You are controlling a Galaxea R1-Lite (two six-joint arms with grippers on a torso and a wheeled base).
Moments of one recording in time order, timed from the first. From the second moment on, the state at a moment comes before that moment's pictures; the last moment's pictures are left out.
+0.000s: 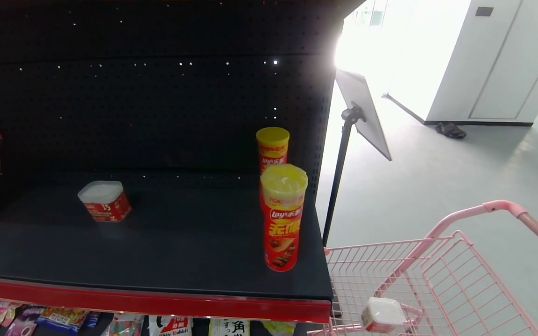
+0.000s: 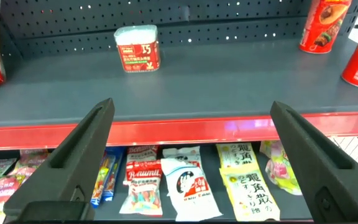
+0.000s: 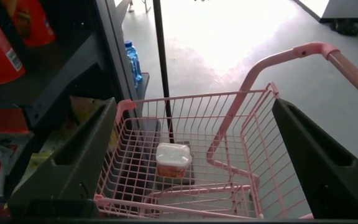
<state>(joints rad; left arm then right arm) 0.00 0.00 0.00 -0.03 -0.03 0.07 0.00 0.00 0.00 0.00 0.02 -0.01</state>
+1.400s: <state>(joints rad) 0.00 0.00 0.00 -0.04 -0.02 0.07 0.00 0.00 0.00 0.00 0.02 -0.01</state>
